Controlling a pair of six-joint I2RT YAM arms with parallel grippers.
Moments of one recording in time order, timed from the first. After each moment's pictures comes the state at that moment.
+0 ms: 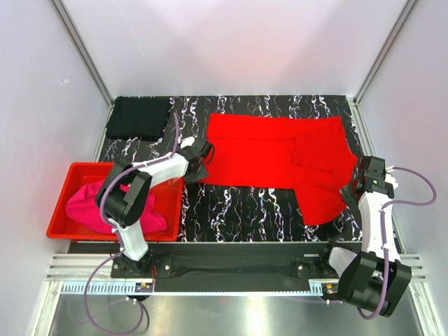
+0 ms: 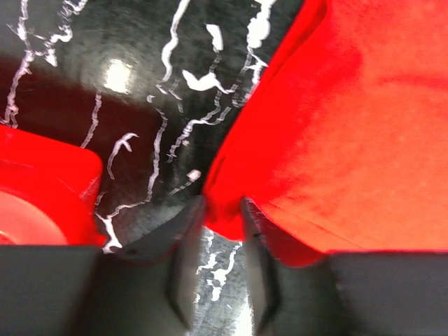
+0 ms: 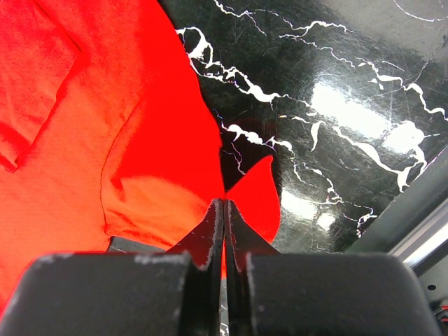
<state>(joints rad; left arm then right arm) -0.55 1.80 1.09 -0.46 -0.30 -0.85 -0.34 1.02 0.75 -0.81 0.17 0.77</state>
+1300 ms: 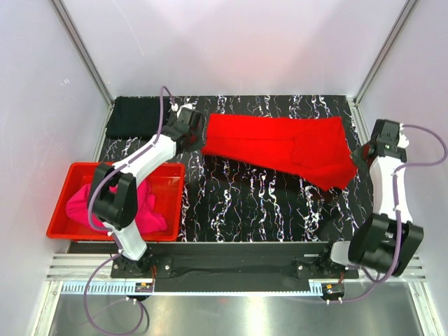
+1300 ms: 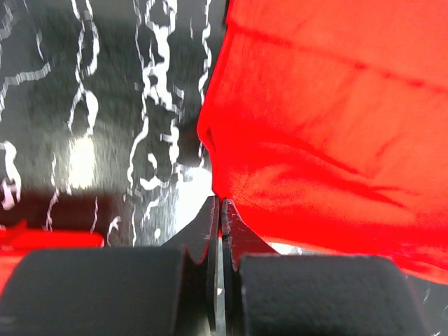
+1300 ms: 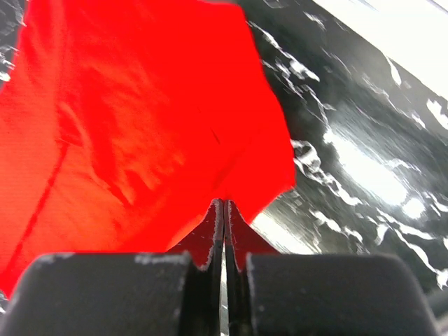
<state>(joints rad) -0.45 1.73 1.33 -0.47 -0.18 -0.62 -0.34 1.29 1.11 -0.73 0.13 0.64</state>
